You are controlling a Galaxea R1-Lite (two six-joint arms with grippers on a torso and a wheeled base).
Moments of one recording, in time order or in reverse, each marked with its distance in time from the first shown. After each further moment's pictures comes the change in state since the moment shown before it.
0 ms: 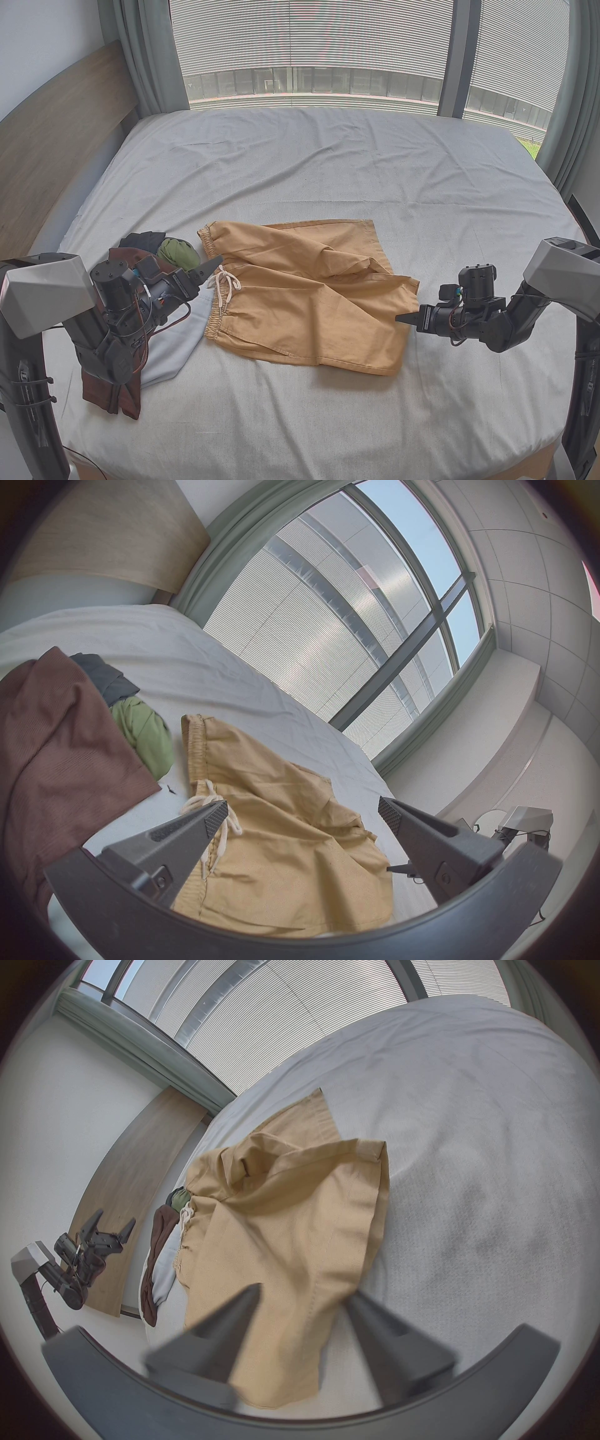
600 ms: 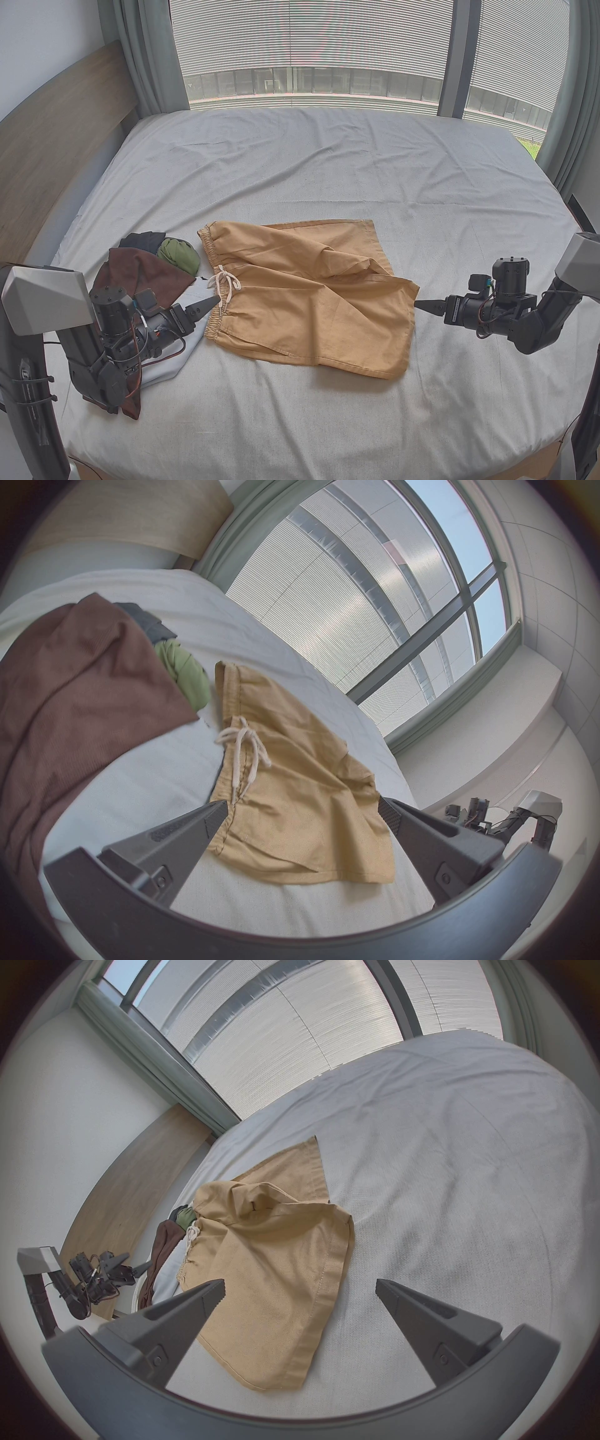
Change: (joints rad) left arm 0.019 0.011 0.186 0.001 -0.040 0.006; right arm -0.080 -0.157 0.179 -0.119 -0.005 -0.048
